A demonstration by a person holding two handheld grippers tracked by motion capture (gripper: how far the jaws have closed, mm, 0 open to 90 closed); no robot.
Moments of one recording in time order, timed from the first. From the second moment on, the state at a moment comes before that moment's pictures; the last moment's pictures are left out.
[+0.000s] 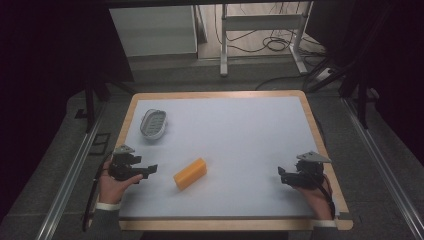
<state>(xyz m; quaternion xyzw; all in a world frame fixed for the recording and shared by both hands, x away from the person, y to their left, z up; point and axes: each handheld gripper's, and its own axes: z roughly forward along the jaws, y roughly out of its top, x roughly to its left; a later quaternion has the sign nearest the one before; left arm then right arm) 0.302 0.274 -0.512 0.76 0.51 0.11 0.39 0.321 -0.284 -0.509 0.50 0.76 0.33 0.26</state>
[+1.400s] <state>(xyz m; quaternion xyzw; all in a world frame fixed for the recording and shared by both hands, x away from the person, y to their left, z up) 0.297 0.274 -0.478 0.77 0.50 0.11 0.39 0.312 -0.306 -0.510 0.51 0.75 0.33 0.26</state>
